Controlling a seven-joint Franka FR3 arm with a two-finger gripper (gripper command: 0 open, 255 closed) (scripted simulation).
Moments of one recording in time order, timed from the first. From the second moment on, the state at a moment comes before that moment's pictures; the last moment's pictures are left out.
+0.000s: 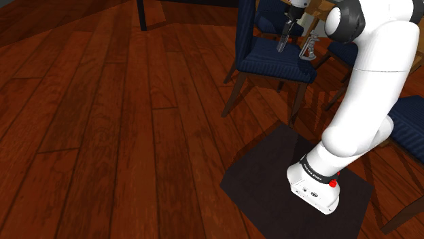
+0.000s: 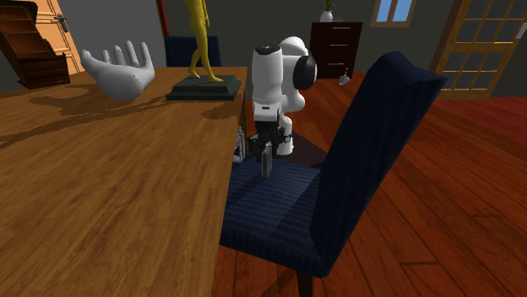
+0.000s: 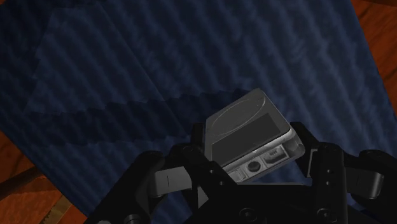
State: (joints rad) arm -0.27 0.43 -0.53 -1.31 0.21 1.67 -1.00
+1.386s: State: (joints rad) arm -0.34 0.49 -0.53 -1.03 0.24 1.46 -0.99
